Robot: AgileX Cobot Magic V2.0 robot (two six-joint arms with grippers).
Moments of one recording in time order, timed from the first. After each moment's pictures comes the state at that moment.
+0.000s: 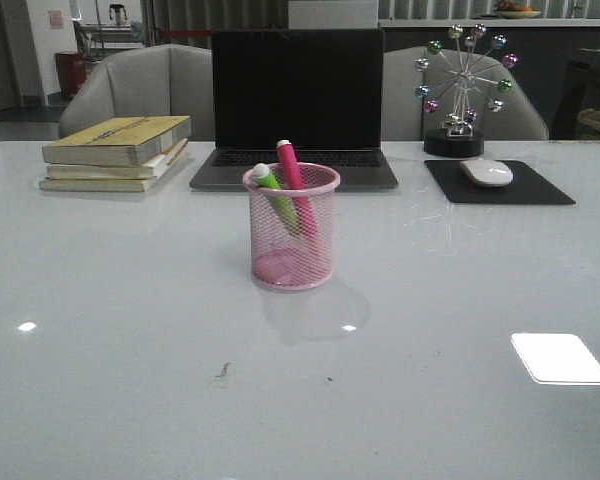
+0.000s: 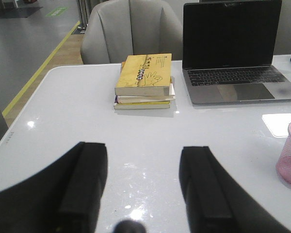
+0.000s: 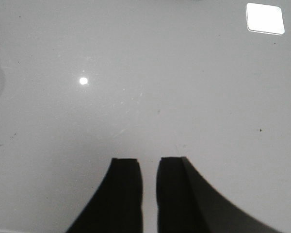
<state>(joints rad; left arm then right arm) 0.00 0.51 -0.56 -0.25 0.35 0.28 -0.05 0.75 -0.63 0.09 0.65 -0.11</state>
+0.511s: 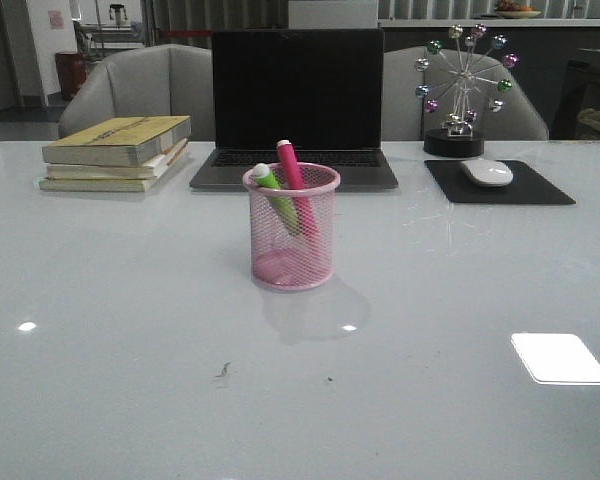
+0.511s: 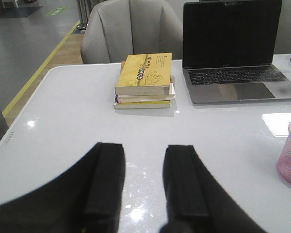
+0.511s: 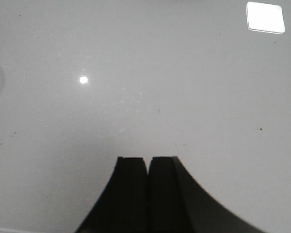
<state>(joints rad) 0.00 0.51 -0.56 -0.25 0.35 0.28 -0.05 0.75 -0.63 0.09 0.65 -0.11</state>
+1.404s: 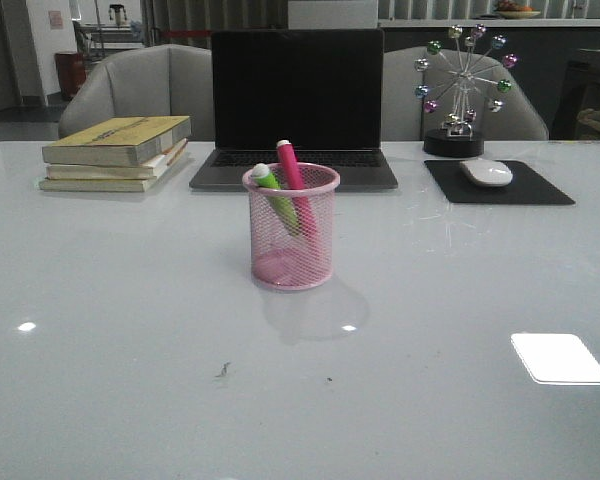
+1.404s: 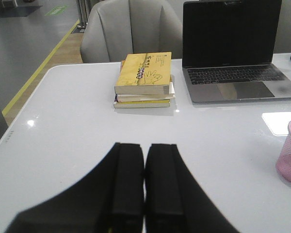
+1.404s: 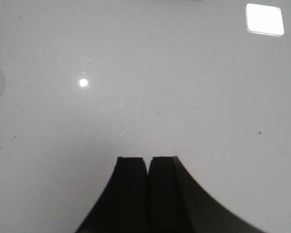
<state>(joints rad) 0.00 0.51 -0.56 -0.25 0.36 0.28 -0.05 0.74 -0.63 0.09 0.62 -0.11</state>
